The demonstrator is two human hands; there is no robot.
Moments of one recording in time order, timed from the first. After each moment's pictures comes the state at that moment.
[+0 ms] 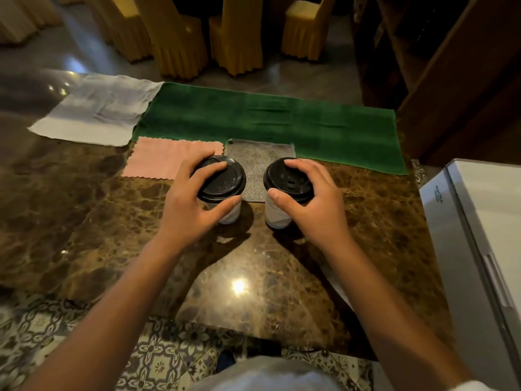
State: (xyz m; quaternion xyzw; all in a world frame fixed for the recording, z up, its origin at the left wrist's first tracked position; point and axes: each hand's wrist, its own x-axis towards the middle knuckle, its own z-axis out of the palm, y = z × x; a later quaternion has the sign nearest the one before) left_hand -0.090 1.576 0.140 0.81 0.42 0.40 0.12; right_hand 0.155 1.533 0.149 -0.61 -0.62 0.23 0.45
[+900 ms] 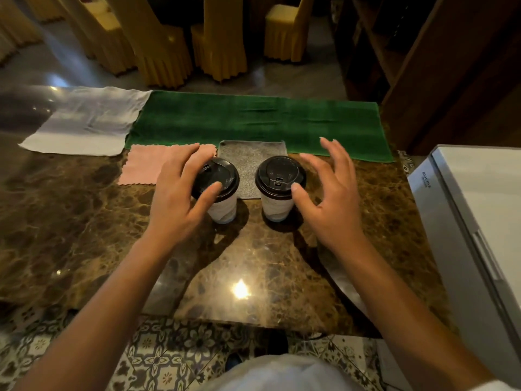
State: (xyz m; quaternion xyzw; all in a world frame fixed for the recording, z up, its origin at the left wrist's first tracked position) left_hand -0.105 1.576 0.153 0.83 0.44 0.34 0.07; right_hand 0.164 1.503 0.163 -0.66 -0.63 0.06 0.40
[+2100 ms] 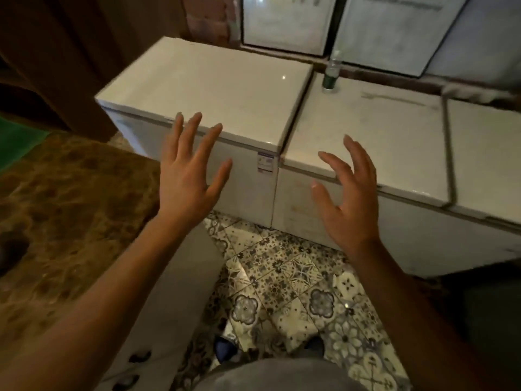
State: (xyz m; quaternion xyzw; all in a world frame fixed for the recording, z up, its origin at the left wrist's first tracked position) left_hand 0.149 1.249 0.158 0.95 -0.11 0.26 0.16; right_hand 0.121 0.971 0.152 -0.90 -0.08 -0.21 0.38
